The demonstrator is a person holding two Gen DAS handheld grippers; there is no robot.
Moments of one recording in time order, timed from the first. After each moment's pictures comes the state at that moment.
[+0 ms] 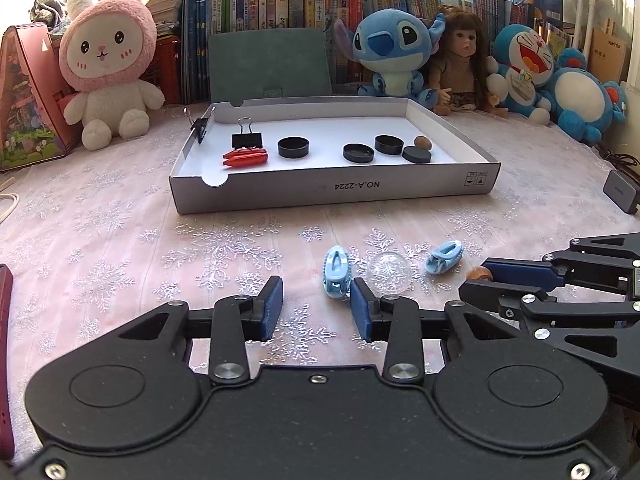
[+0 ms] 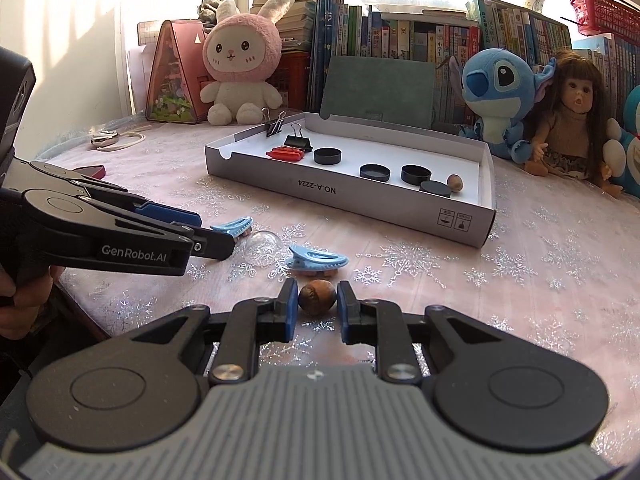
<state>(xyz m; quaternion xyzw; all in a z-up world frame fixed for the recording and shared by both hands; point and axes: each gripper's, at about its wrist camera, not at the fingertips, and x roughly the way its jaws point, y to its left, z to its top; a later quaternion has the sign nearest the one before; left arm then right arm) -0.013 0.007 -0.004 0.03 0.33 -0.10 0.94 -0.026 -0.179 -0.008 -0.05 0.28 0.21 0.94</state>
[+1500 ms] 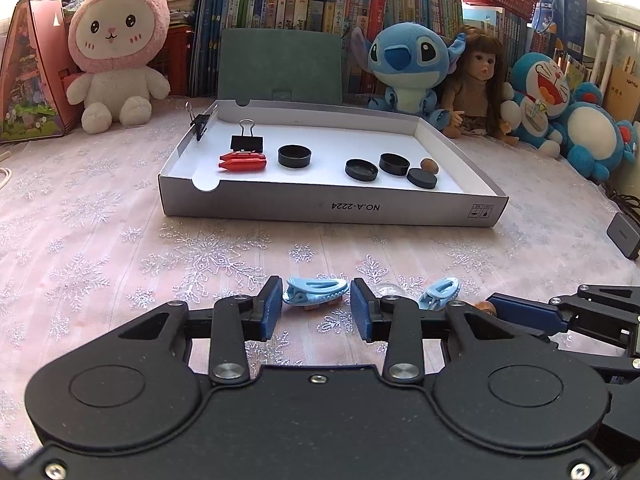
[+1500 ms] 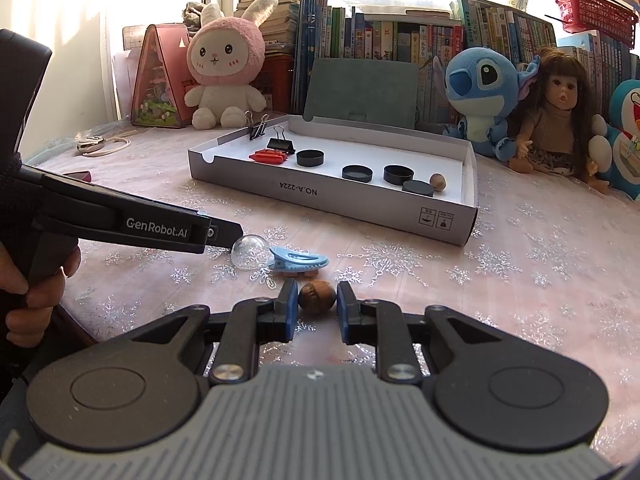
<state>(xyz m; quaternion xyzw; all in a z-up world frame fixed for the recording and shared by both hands) 0.005 -0.001 -0.005 -0.02 0.33 -0.09 0.94 -0.025 -0.184 -0.007 -0.04 0.28 0.19 0.94</state>
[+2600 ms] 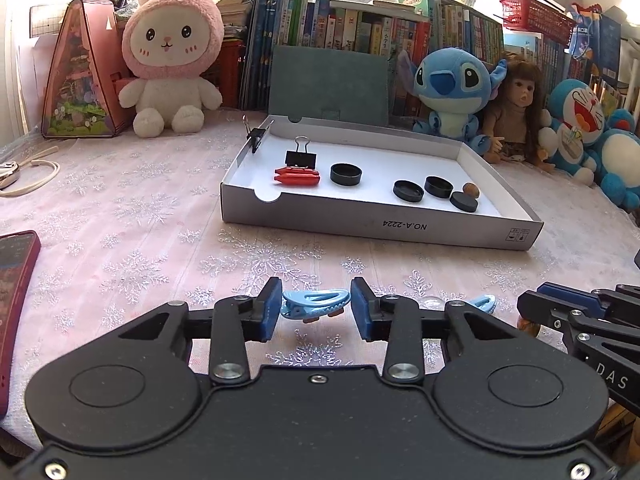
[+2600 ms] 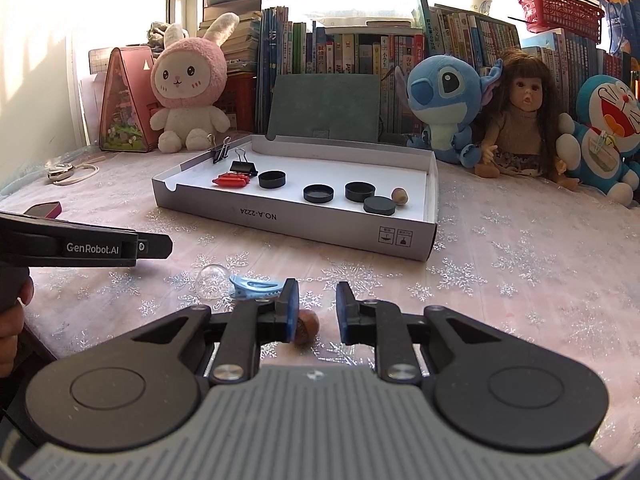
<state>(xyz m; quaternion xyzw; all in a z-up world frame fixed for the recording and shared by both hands) -0.008 0.015 0.002 -0.04 0.30 -0.02 0.95 -0.020 -0.194 0.002 -0.02 0.26 0.14 0.96</state>
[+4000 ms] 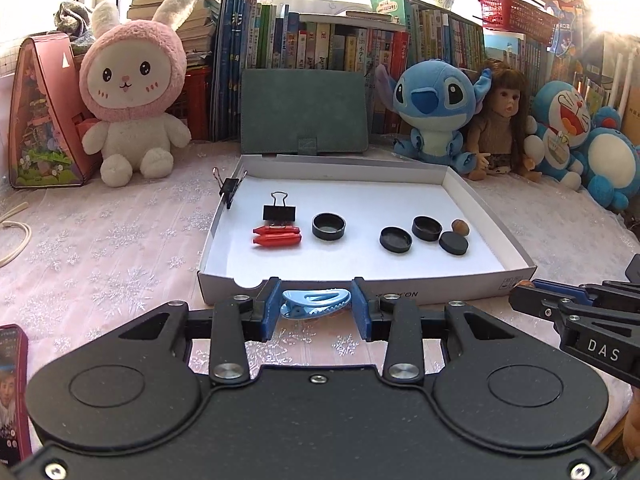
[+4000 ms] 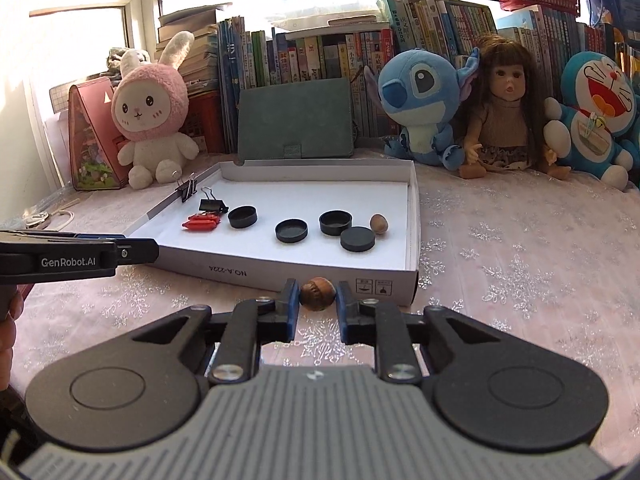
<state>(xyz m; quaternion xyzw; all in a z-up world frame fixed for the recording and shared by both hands) 0.052 0.017 0.045 -0.02 0.31 -0.07 0.95 0.033 -0.205 0.028 0.04 0.28 0.11 0.95</state>
